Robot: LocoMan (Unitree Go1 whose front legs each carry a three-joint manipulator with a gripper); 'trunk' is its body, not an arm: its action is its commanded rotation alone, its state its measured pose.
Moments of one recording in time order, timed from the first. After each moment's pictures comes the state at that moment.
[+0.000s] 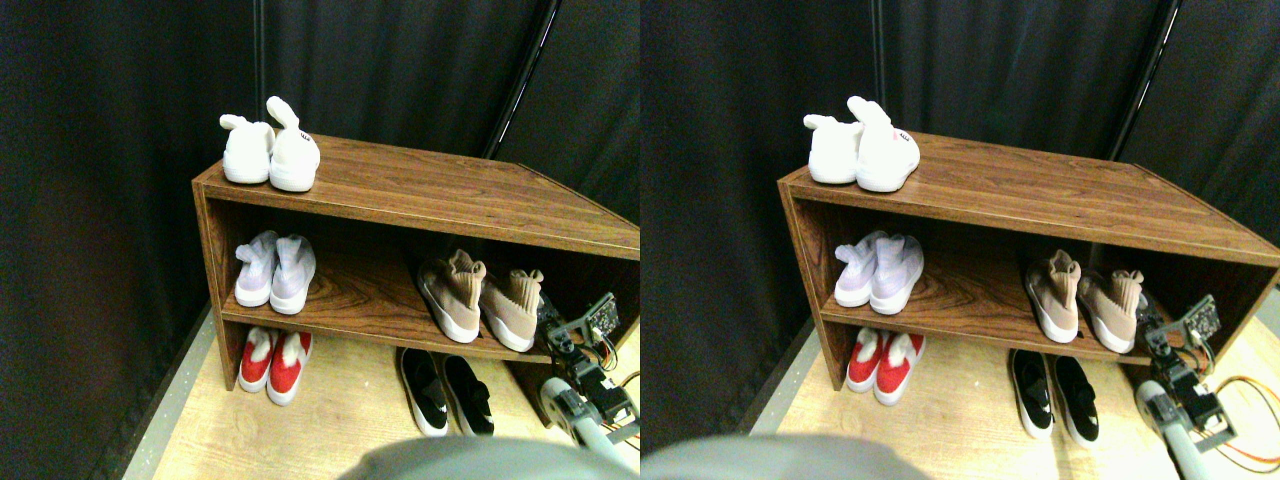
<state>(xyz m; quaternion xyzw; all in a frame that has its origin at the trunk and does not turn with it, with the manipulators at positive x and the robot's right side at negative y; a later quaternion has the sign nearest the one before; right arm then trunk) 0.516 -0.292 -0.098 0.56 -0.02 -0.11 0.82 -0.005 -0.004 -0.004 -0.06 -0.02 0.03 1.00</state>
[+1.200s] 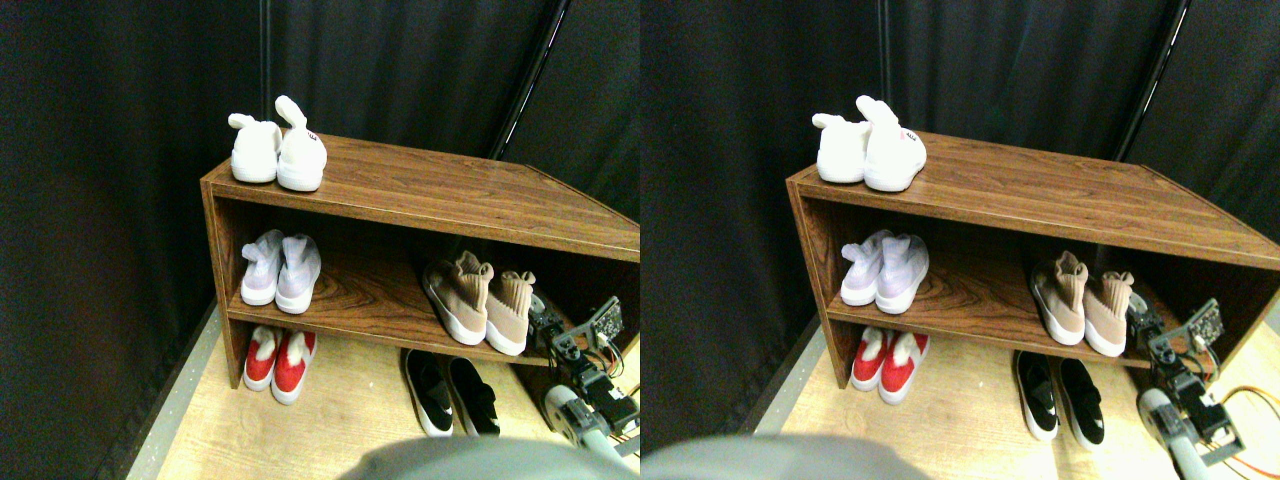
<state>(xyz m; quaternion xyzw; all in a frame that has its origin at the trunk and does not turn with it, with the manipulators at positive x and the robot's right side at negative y) 0.510 -0.285 -0.098 0.57 -0.02 -0.09 0.81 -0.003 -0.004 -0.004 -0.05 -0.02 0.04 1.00</state>
